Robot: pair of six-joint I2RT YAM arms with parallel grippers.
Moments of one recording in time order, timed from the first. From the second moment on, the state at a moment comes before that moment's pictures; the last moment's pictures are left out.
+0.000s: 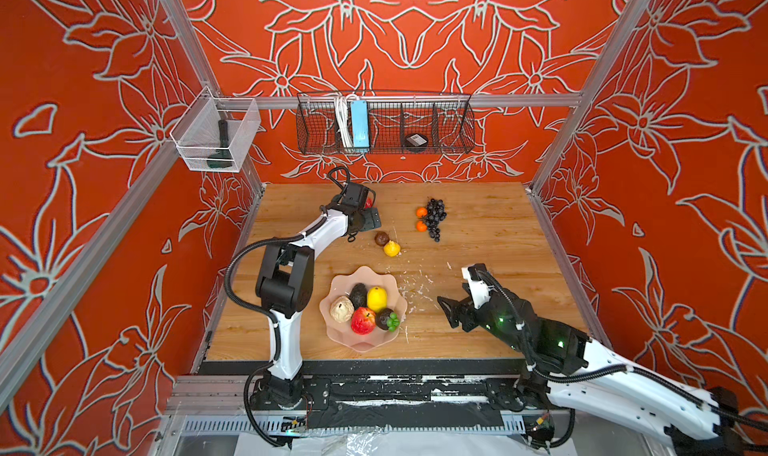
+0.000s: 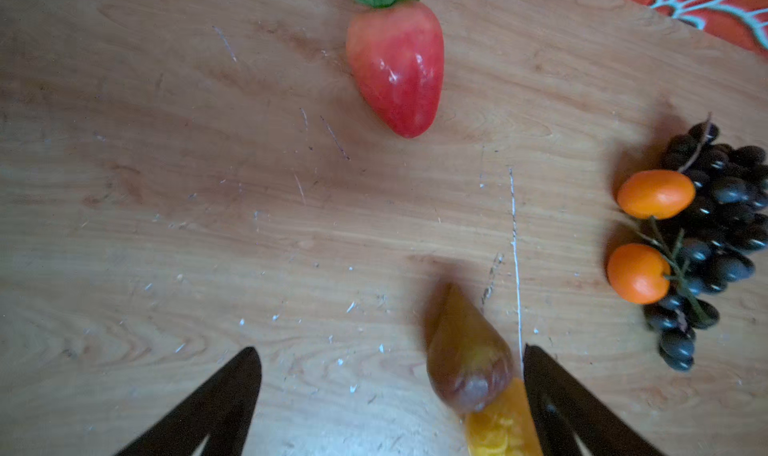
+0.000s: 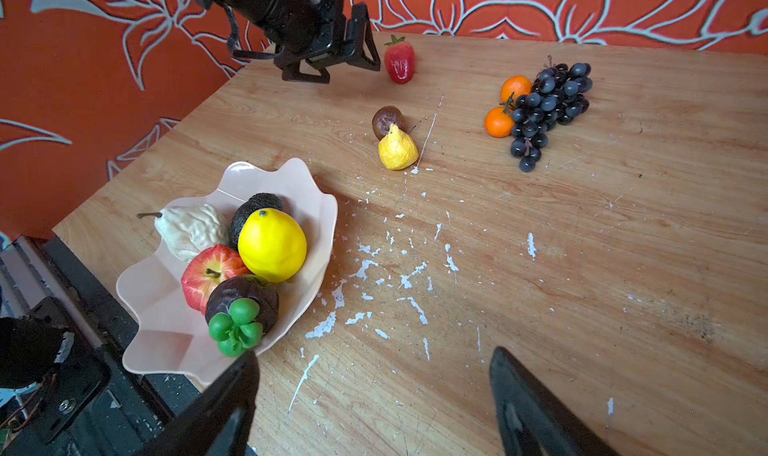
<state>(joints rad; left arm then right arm) -0.28 2.06 1.65 -0.53 -0.08 -0.54 1.00 0.64 0.57 -0.42 0.30 0.42</state>
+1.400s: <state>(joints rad) -0.23 2.67 2.41 -0.60 -0.13 -0.70 1.00 0.63 0.52 -0.42 0.24 0.49</state>
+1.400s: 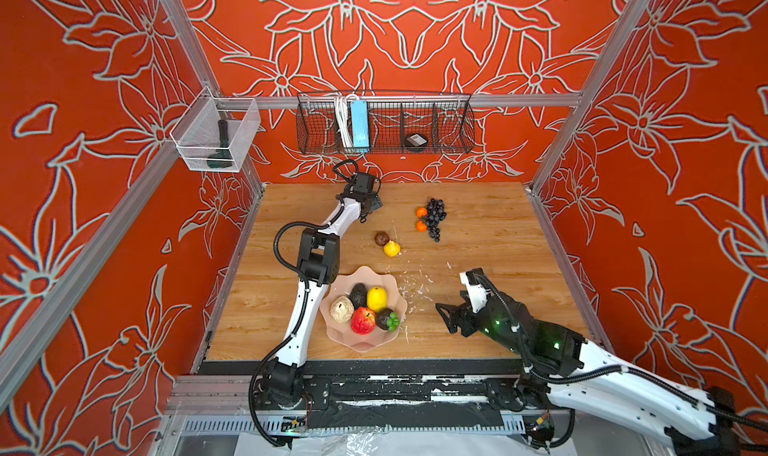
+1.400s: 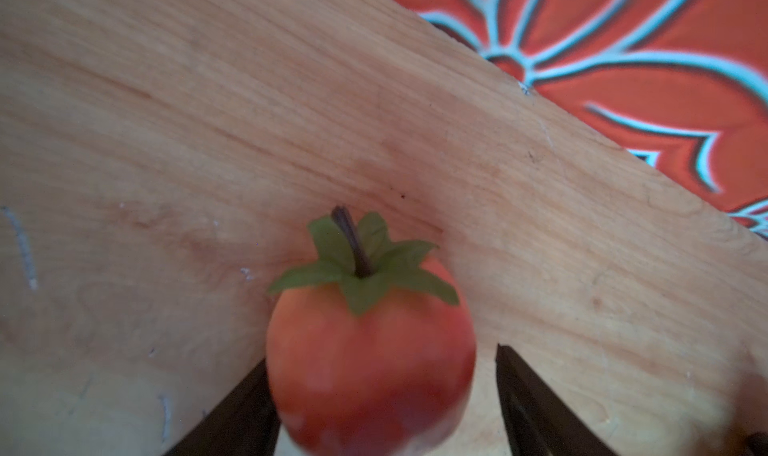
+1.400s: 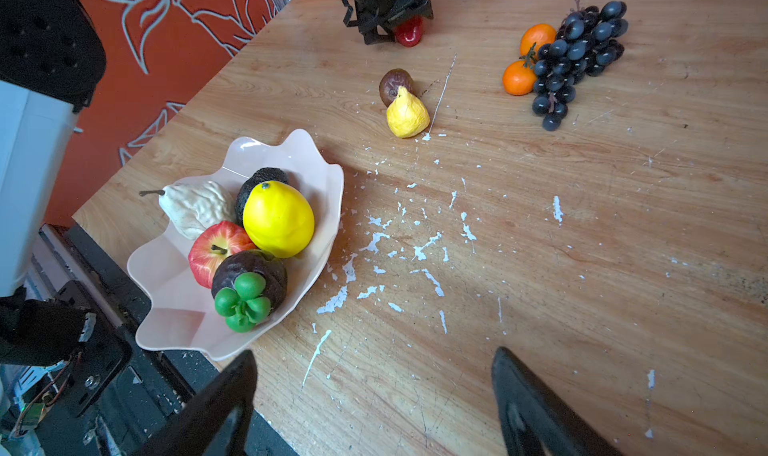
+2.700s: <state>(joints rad) -0.23 1.63 1.10 -0.04 -0.10 -0.60 0.99 0.71 0.55 -0.45 0.25 0.48</state>
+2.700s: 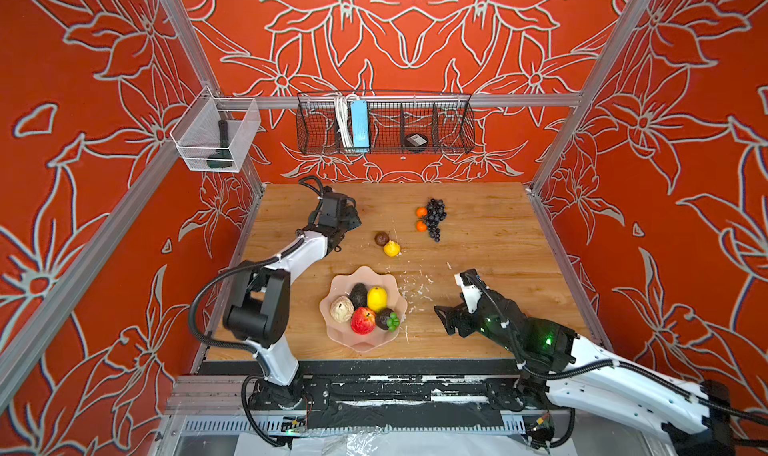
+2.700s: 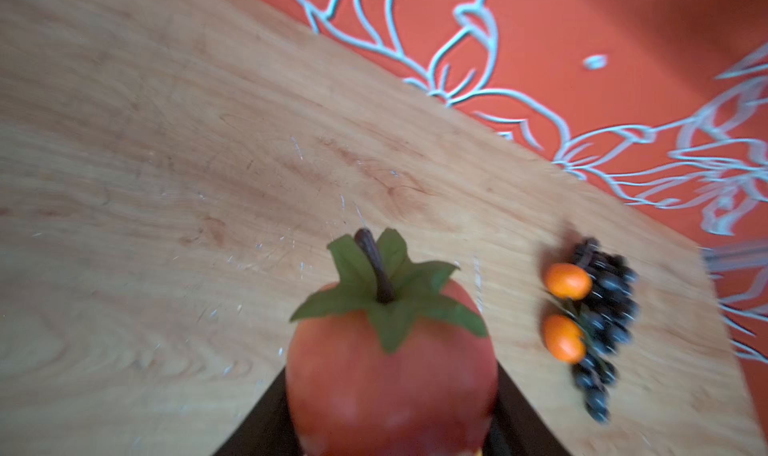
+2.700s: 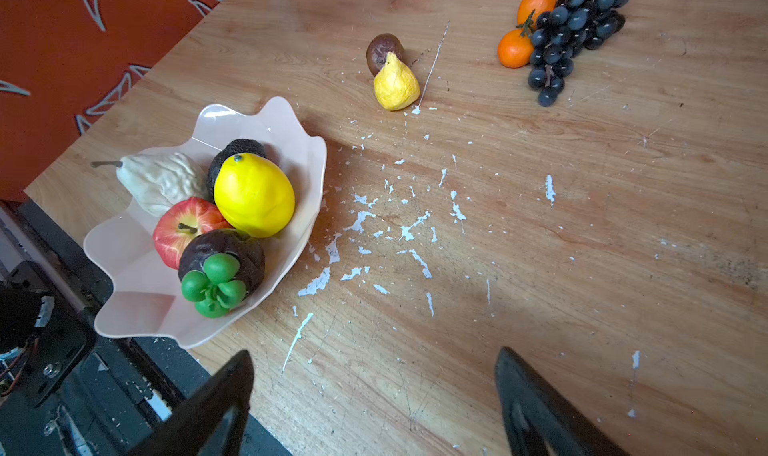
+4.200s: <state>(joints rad) -0.91 0.89 0.36 0.23 0.16 -0.01 0.99 1.02 0.93 -0.51 -0.11 0.31</state>
